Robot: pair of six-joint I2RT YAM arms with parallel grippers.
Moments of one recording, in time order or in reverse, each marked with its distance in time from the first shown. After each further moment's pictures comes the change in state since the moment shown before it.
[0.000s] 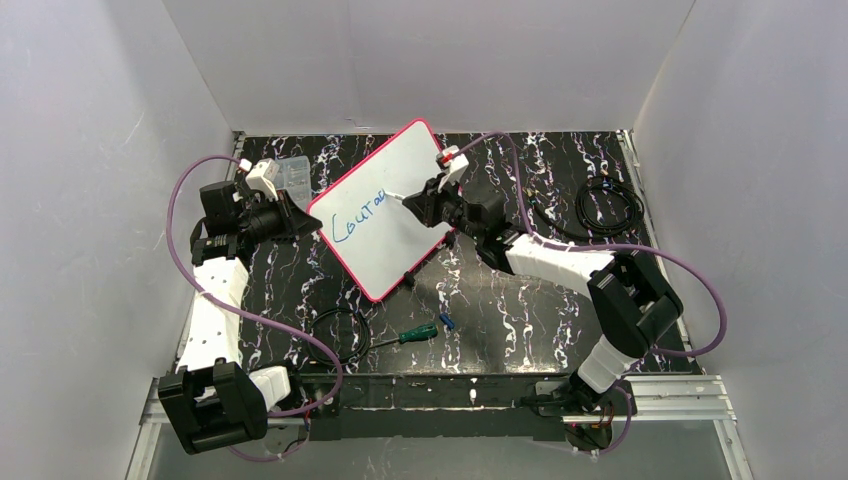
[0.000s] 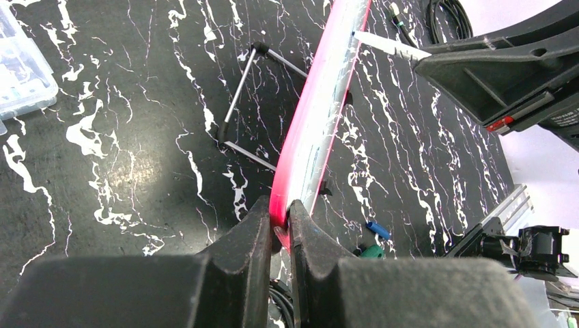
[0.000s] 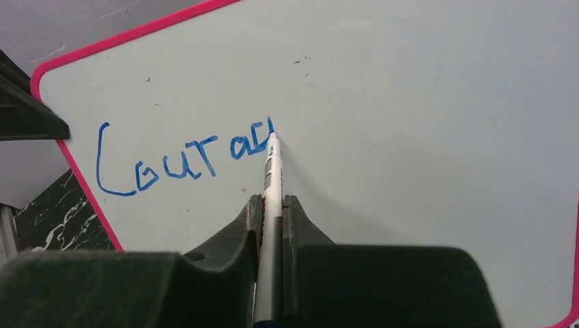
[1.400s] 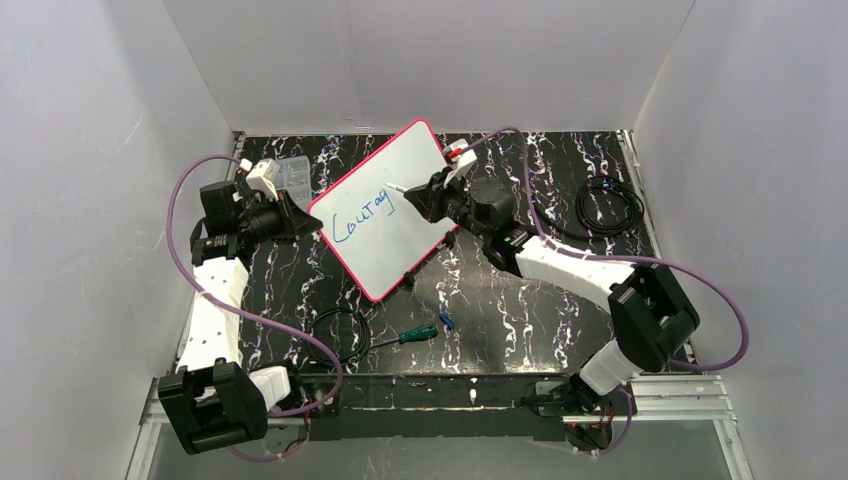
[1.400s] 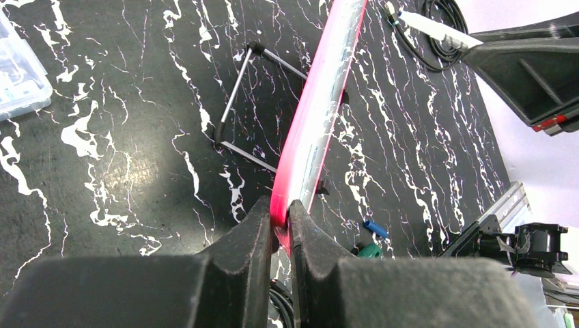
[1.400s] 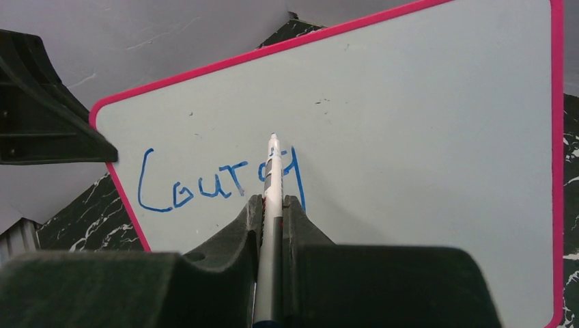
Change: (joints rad) left arm 0.000 0.001 0.000 0.000 0.000 0.000; right arm 0.018 -0.102 -0.010 -0.026 0.022 0.003
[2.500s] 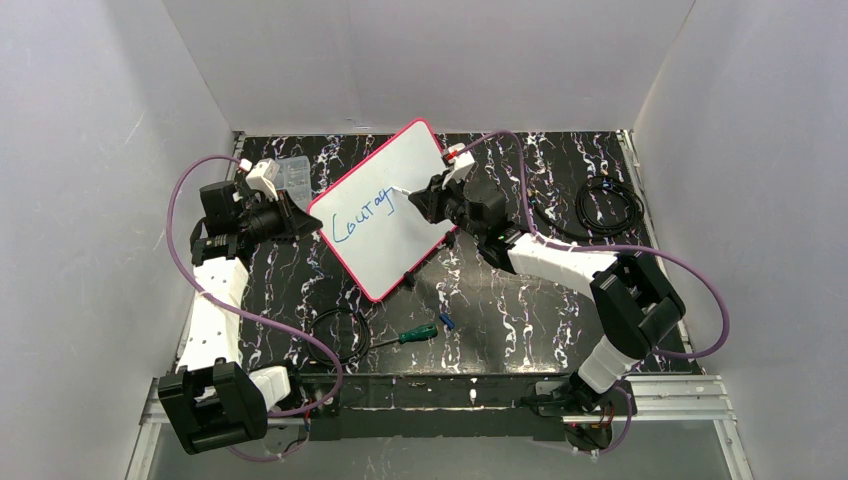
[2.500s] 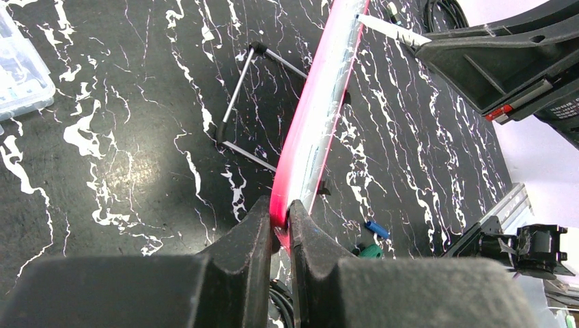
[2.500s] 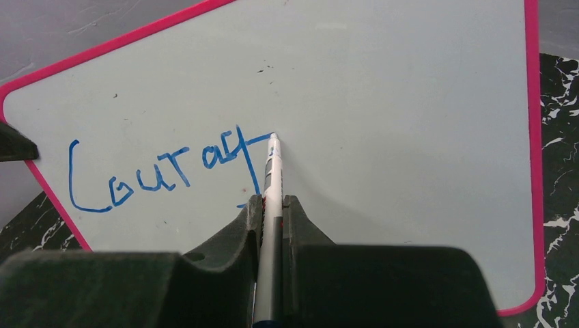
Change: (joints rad) left arm 0.000 0.000 0.000 0.000 0.000 0.000; right arm -0.027 0.089 0.002 0.005 0.050 0.001
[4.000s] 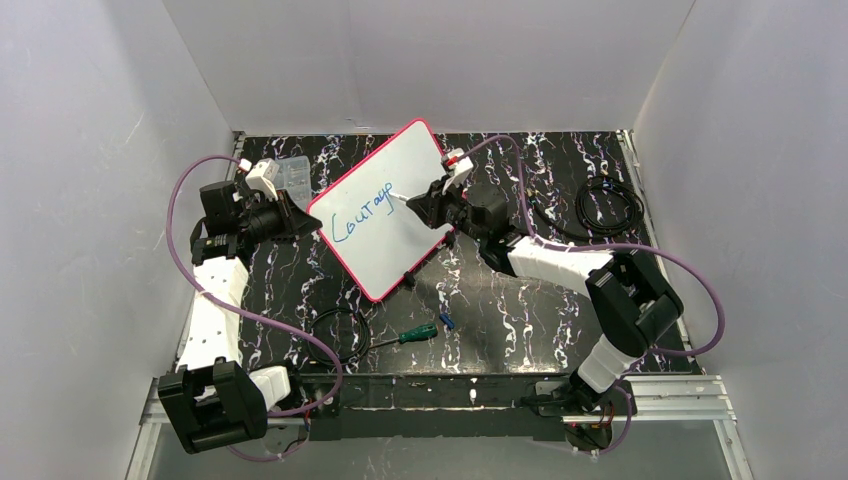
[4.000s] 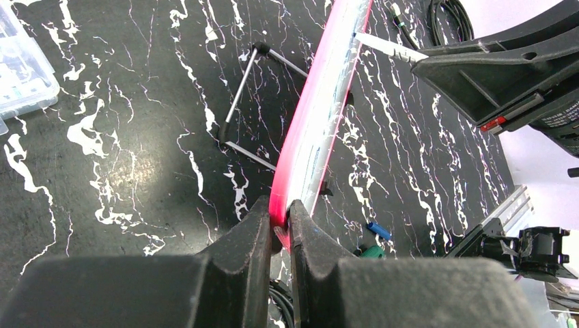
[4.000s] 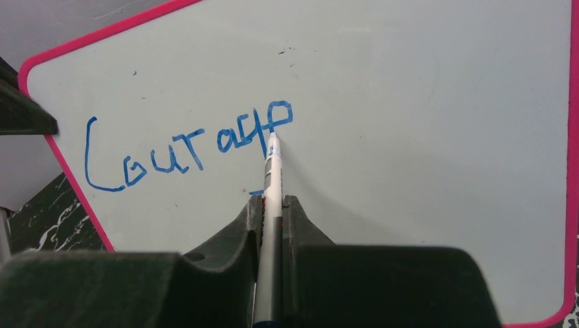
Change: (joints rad) left arm 0.000 0.003 0.000 0.001 -0.004 -0.001; right arm -0.005 0.019 -0.037 0.076 -0.082 0.001
